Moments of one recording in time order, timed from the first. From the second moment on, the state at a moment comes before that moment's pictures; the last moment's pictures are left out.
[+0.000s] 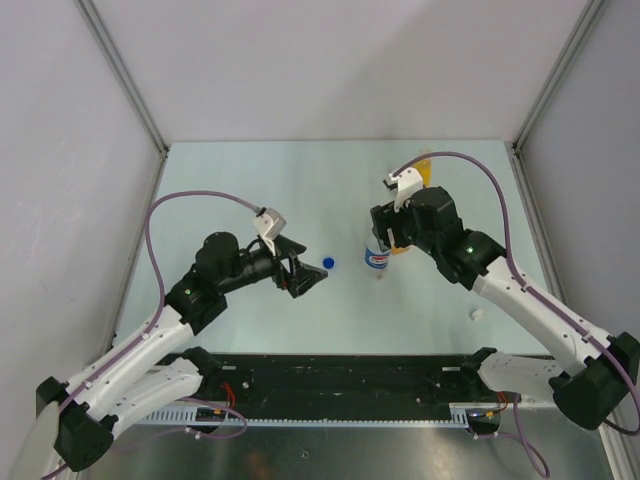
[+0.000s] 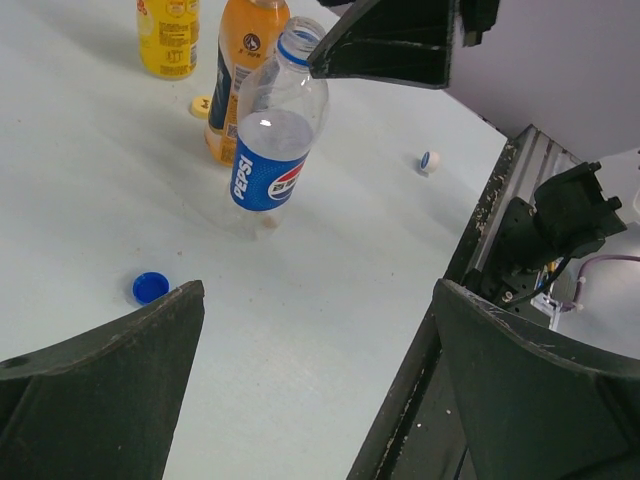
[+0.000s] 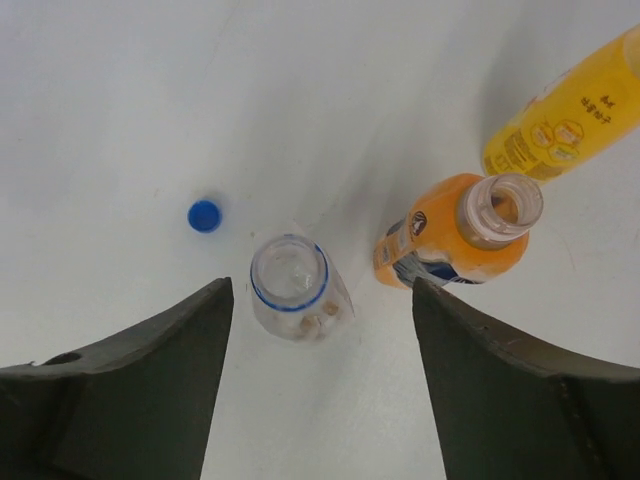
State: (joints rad) left arm -0.65 0.82 0.66 -0.01 0.42 -0.26; right arm 0.66 1.16 1.08 -0.41 0.17 0.04
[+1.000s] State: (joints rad) left arm -0.65 0.85 0.65 -0.01 0.32 -0.30; right arm 0.42 1.02 1.08 -0.29 -0.27 0.27
